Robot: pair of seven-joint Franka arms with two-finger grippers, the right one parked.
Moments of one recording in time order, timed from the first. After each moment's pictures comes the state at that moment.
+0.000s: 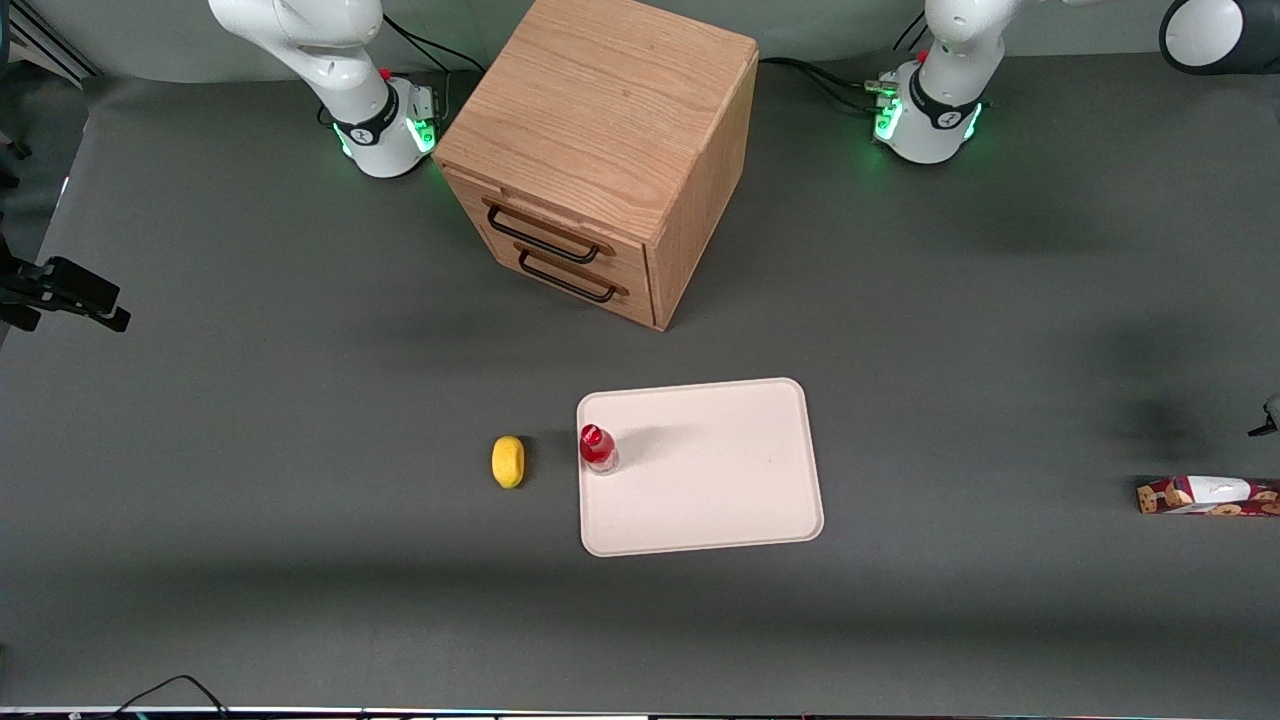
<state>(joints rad) 0.60 0.79 -0.13 -1.35 0.09 2.22 1.97</state>
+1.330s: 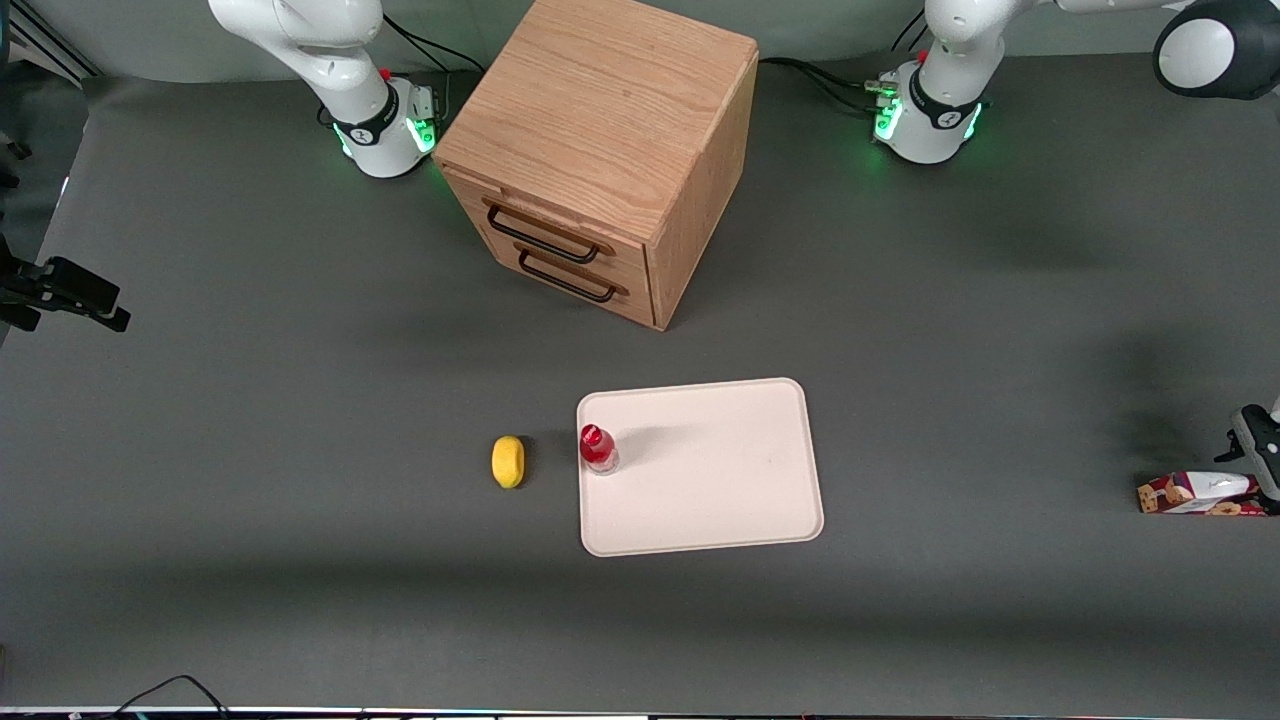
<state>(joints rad) 0.60 0.87 -0.15 -1.35 0.07 2.32 1.98</state>
